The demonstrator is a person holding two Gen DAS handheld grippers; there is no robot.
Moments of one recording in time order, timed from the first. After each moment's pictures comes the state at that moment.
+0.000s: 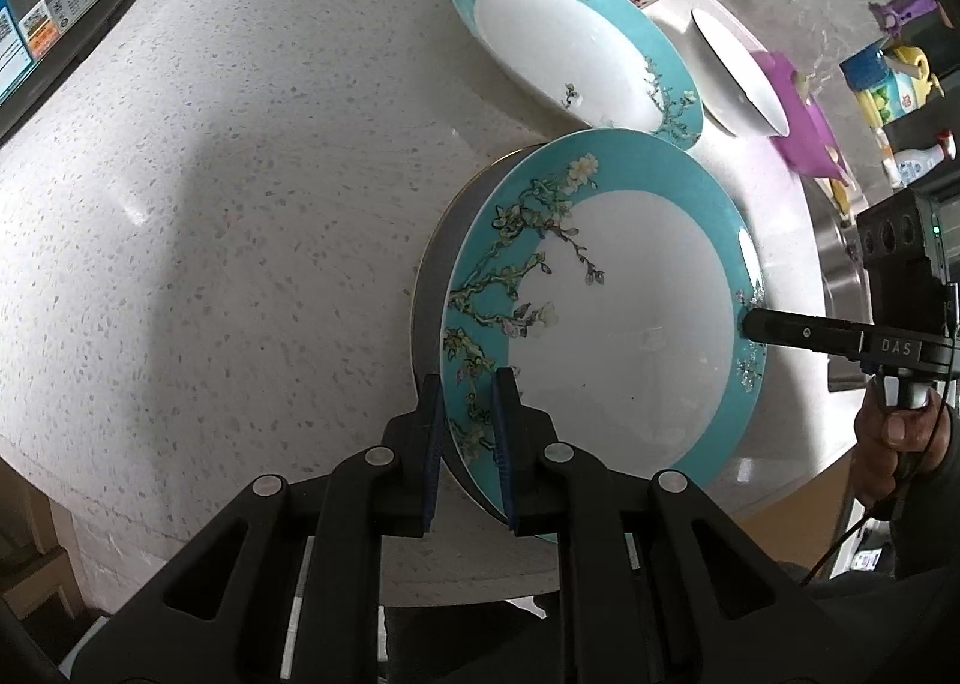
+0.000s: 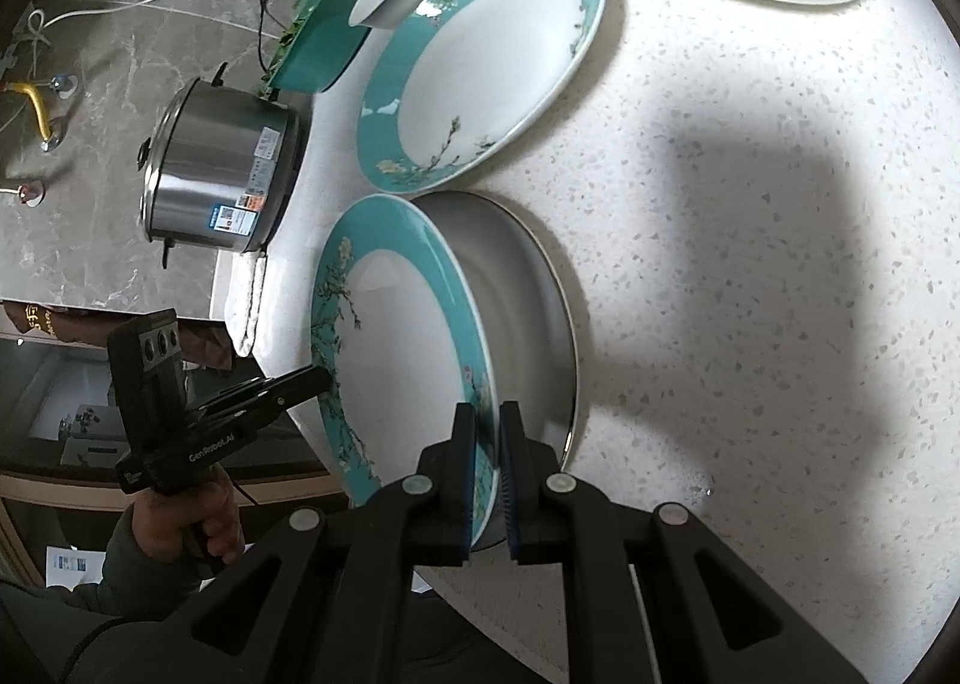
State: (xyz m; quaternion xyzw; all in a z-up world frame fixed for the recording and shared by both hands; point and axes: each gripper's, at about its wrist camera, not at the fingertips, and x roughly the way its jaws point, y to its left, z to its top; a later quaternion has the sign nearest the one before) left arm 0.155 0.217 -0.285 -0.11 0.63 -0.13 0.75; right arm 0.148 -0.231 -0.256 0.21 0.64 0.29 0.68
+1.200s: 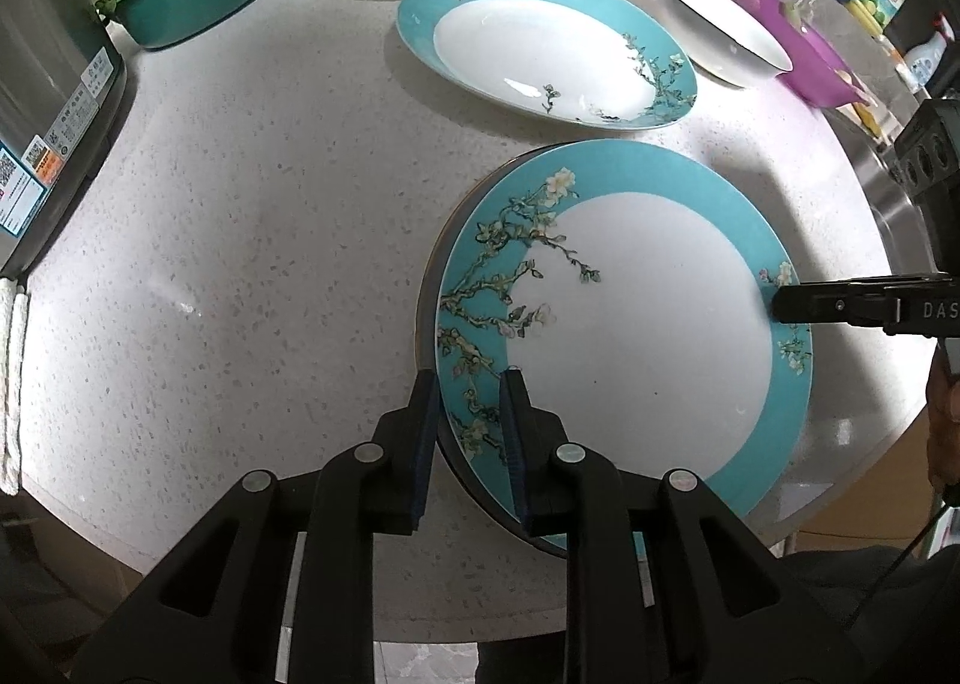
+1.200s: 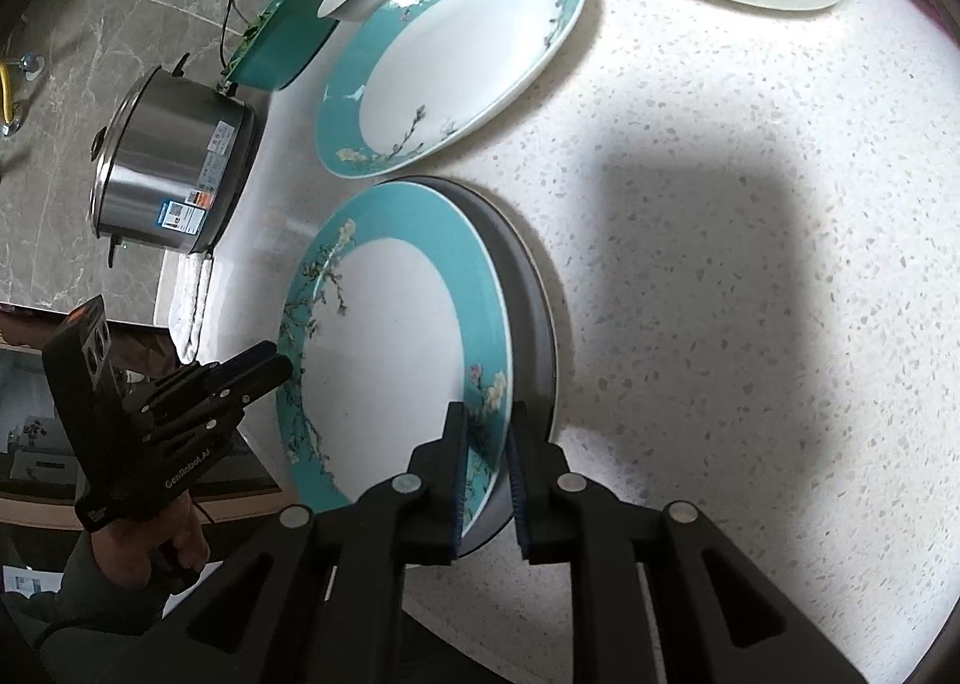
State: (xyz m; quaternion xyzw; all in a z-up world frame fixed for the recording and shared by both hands) left arm 0.154 0.177 -0.287 0.03 0.59 -0.12 0.80; right arm 0.132 -0.209 -0.258 0.16 0.63 0.23 0.72
